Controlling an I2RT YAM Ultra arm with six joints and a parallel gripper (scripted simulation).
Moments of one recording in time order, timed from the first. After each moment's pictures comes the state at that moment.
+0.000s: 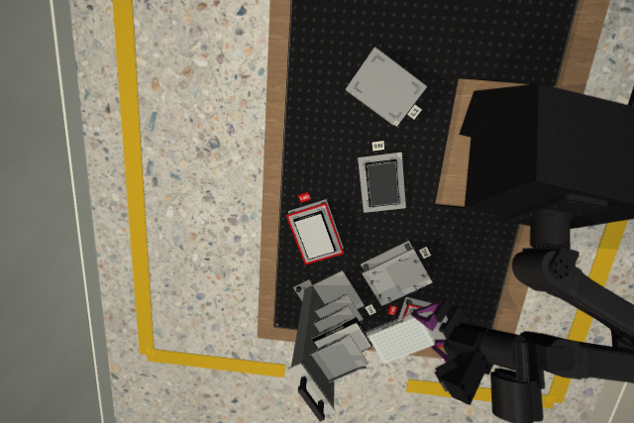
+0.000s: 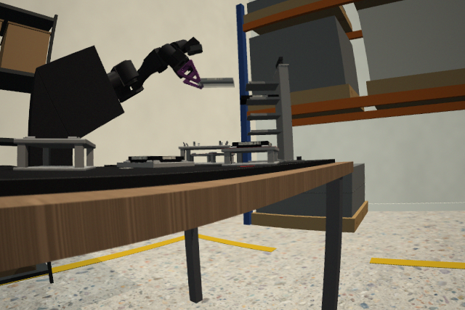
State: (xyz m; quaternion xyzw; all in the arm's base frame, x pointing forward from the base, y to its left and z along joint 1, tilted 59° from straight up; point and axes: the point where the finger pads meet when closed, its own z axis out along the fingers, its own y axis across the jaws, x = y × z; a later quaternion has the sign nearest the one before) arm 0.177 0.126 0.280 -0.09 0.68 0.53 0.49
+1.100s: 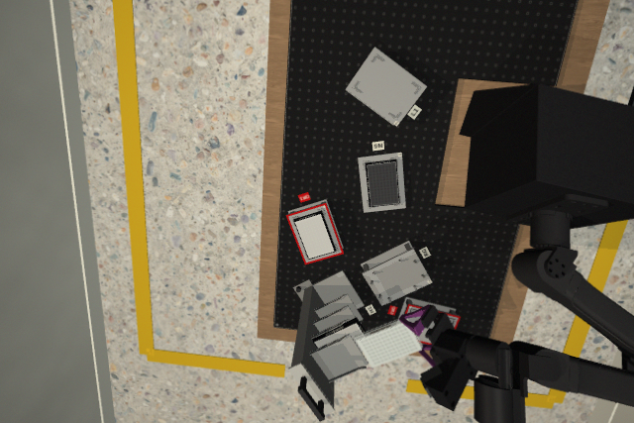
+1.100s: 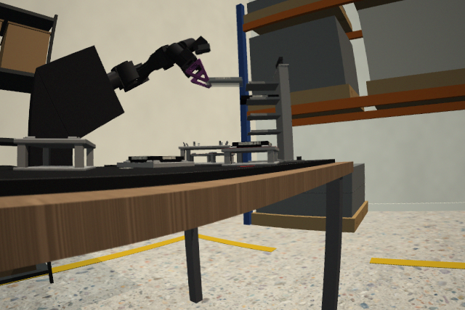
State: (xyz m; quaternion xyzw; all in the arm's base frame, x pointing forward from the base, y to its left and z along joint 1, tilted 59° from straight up) arm 0.200 0.132 0.296 -0.09 0.69 0.53 0.49
